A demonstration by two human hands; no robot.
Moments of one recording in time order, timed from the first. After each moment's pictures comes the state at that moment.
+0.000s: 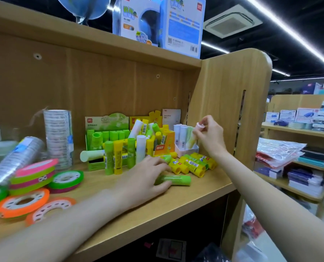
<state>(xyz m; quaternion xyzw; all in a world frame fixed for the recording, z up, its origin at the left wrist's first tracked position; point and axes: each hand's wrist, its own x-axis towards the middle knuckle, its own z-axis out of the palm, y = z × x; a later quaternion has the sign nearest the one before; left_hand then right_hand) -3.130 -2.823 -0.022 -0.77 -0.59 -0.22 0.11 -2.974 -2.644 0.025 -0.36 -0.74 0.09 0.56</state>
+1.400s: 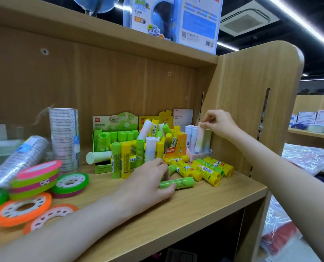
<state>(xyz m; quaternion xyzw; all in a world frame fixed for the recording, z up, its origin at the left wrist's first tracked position) -3.137 -2.824 -0.019 -0.73 -0.62 -0.26 0.10 -2.985 -2.609 0.072 -0.35 -0.85 0.03 0.40</state>
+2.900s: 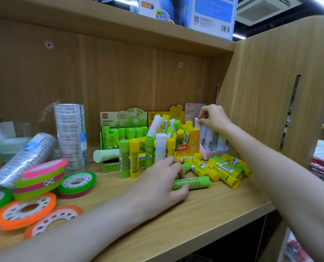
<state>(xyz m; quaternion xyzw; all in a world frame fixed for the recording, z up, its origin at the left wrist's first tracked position) -3.135 -2.822 -0.023 -0.73 -0.61 -0.29 0.10 -3.041 -2.573 0.062 -0.34 -0.86 0.03 0.38</state>
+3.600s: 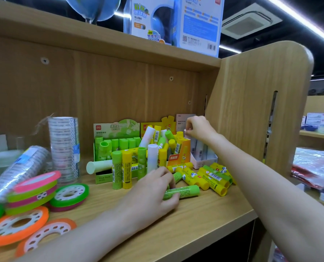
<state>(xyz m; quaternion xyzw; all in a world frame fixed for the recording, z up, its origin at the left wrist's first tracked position) -3.137 -2.820 -0.024 -0.73 -0.61 -0.28 0.11 -3.051 -2.584 0.067 -0.38 -0.87 -0.02 0.31</state>
